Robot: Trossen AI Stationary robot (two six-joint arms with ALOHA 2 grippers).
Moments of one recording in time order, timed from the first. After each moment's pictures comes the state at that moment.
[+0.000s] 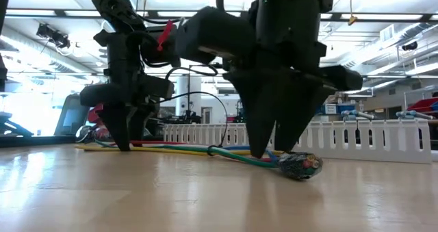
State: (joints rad) left arm 0.11 1.68 0.84 -0.61 0.04 0.12; right arm 0.41 2.21 1.72 -0.90 0.10 1.45
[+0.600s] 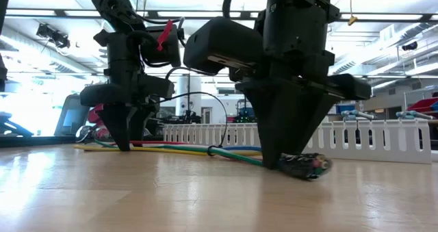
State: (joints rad) left arm 0.11 1.68 0.84 -0.60 0.04 0.12; right arm 0.41 2.20 1.65 -0.86 0.04 1.47
